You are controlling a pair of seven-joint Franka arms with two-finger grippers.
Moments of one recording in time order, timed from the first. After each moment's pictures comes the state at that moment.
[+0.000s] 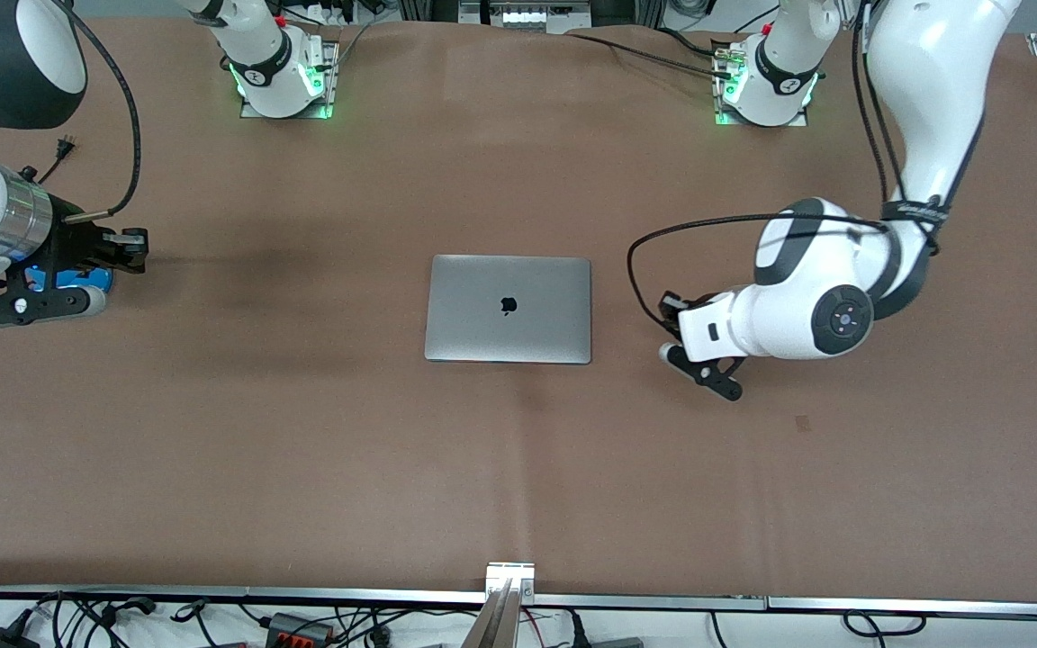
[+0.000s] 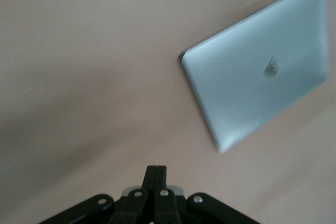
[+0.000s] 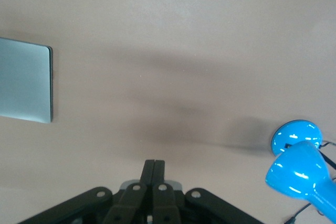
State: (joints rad) left arm 0.05 0.55 -0.44 -1.51 -0.08 1.75 0.16; right arm 0.12 0.30 -0.01 -1.30 -0.02 1.40 -0.06
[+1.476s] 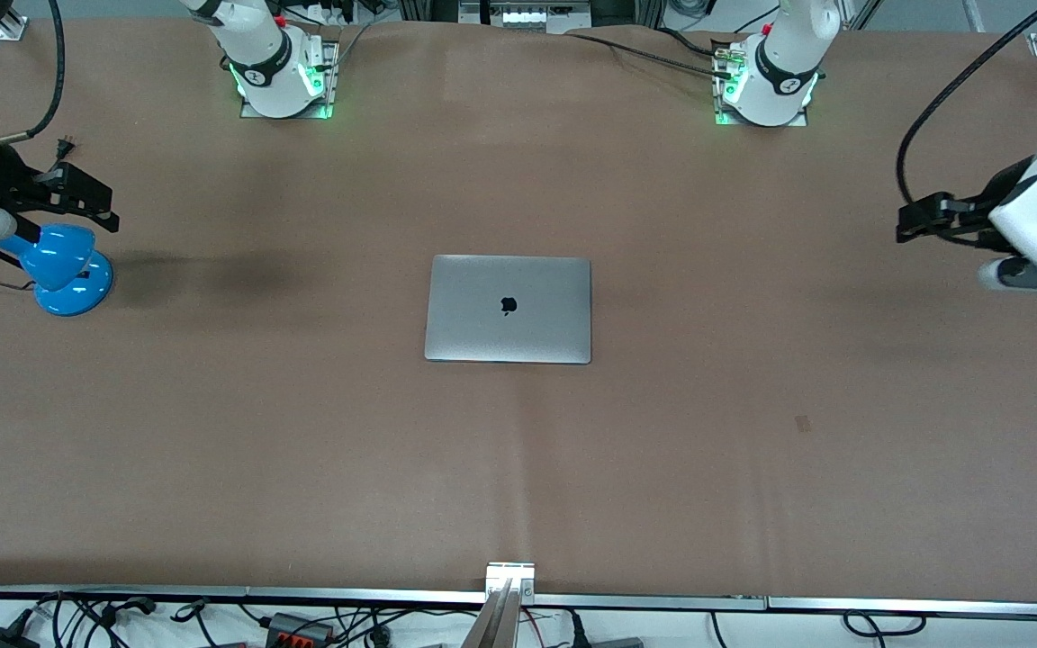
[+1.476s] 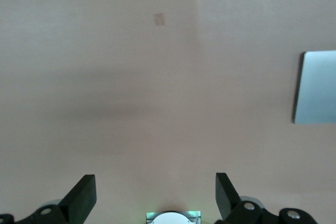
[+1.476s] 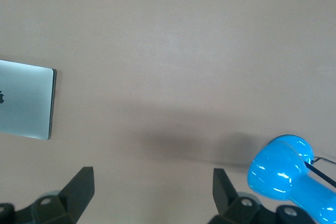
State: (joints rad) left arm 0.02 0.17 -0.07 -1.36 0.03 1.35 -0.02; right arm -0.03 -0.01 0.04 -1.65 0.03 1.65 -0.13
